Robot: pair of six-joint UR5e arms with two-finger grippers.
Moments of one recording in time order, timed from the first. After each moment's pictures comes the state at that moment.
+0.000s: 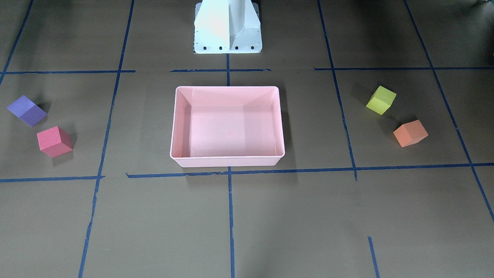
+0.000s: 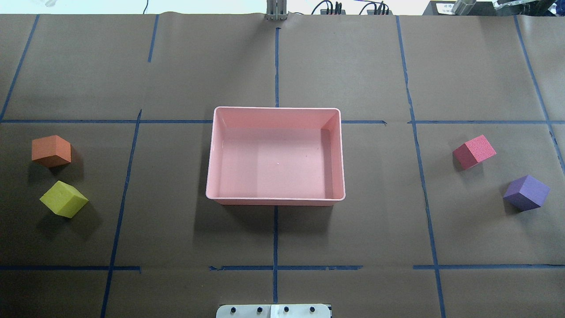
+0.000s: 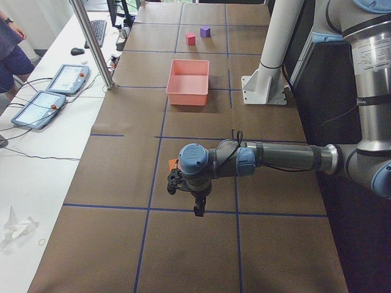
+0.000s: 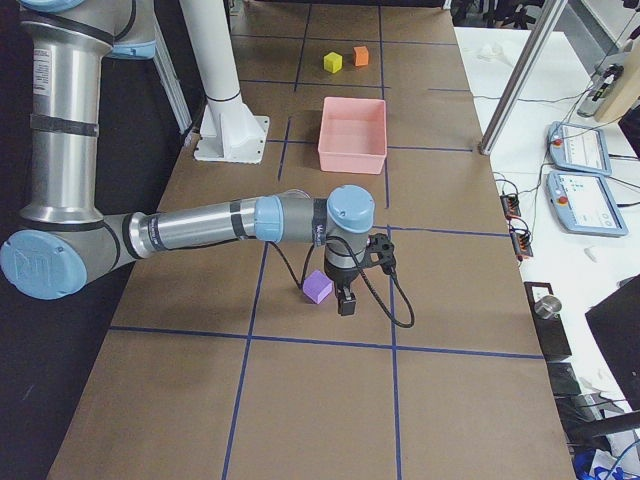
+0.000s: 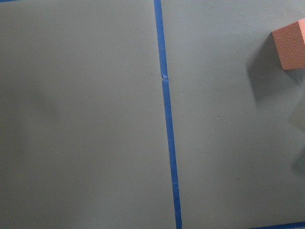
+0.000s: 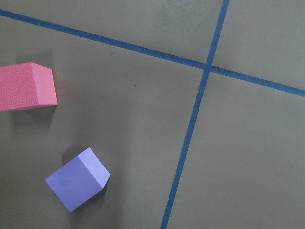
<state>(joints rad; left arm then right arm) -1.55 -1.33 -1.84 -1.43 -2.38 0.18 1.53 -1.69 1.90 -1.77 2.32 -0.21</state>
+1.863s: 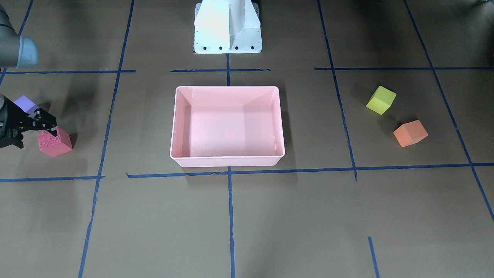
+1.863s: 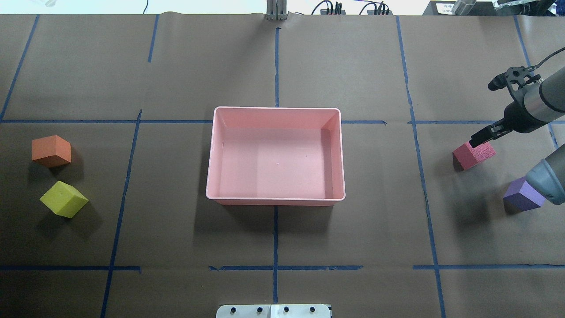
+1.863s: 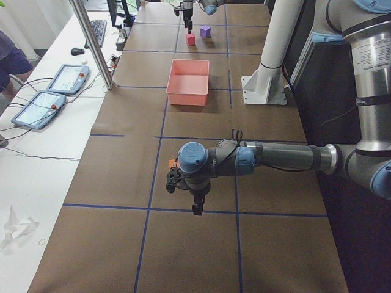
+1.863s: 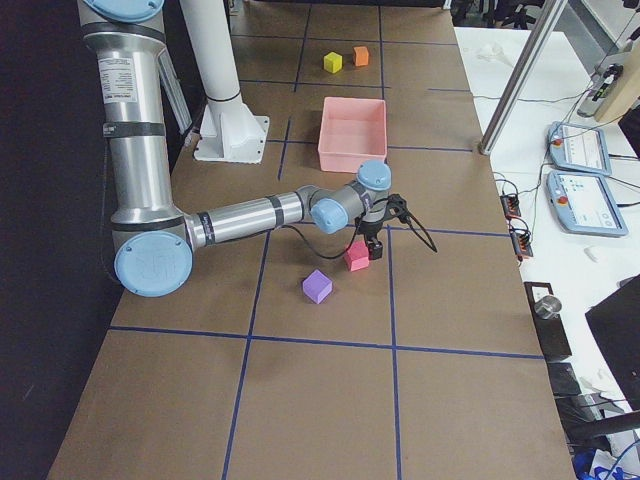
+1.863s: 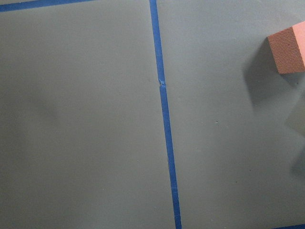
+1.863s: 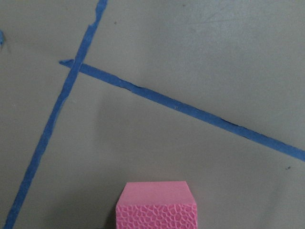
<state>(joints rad) -1.55 -1.33 -1.84 -1.44 -2.38 0.18 1.02 -1.50 1.68 -1.24 2.19 0.36</state>
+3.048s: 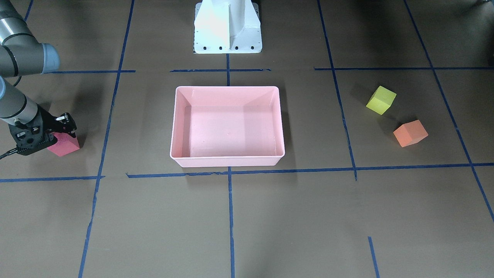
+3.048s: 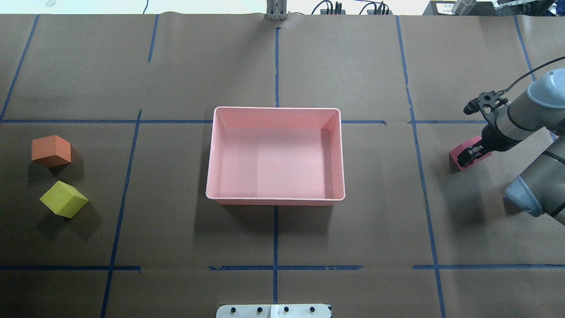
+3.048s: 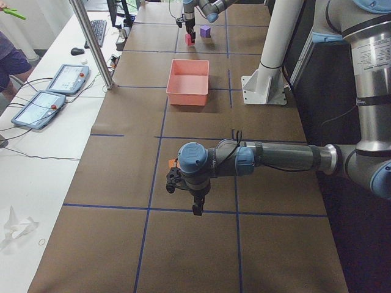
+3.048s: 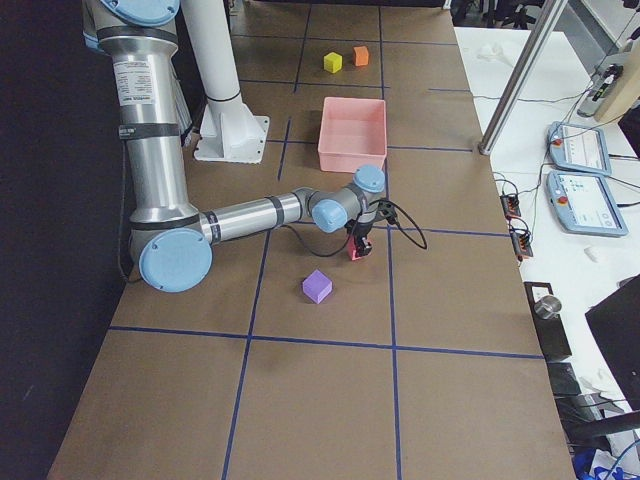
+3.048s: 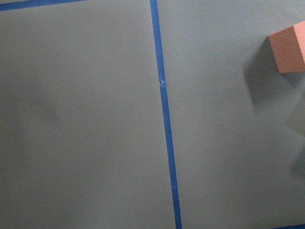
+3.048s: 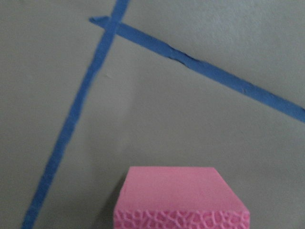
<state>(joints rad) -1.54 -1.33 -1.84 -1.44 -2.38 0.18 0.93 -1.44 1.67 -1.28 2.19 0.38</state>
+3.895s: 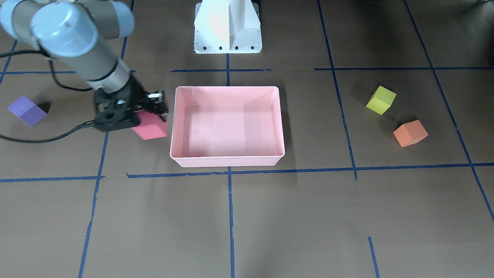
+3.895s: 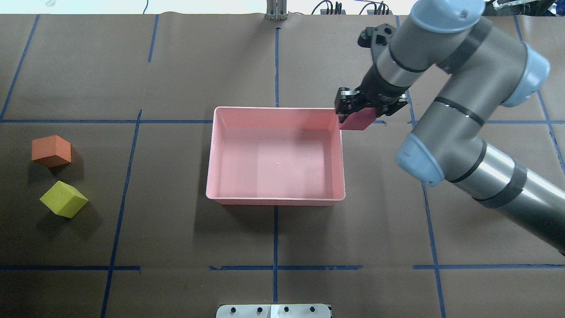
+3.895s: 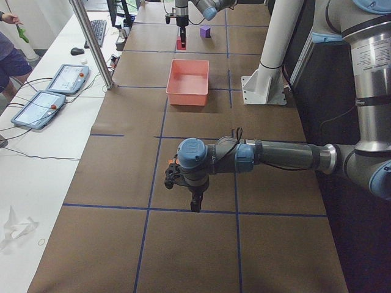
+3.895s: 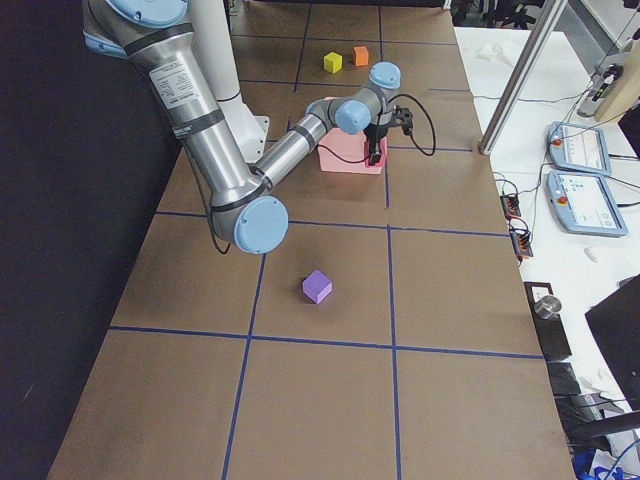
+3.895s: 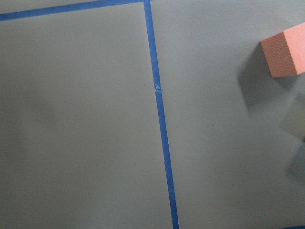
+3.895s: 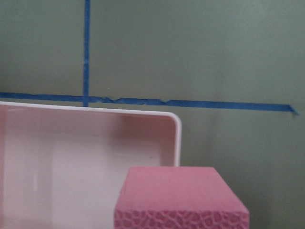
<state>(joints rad) -1.54 -1.34 -1.86 -1.44 -2.38 0.17 0.78 -0.94 1.80 -1.64 2.17 1.05</state>
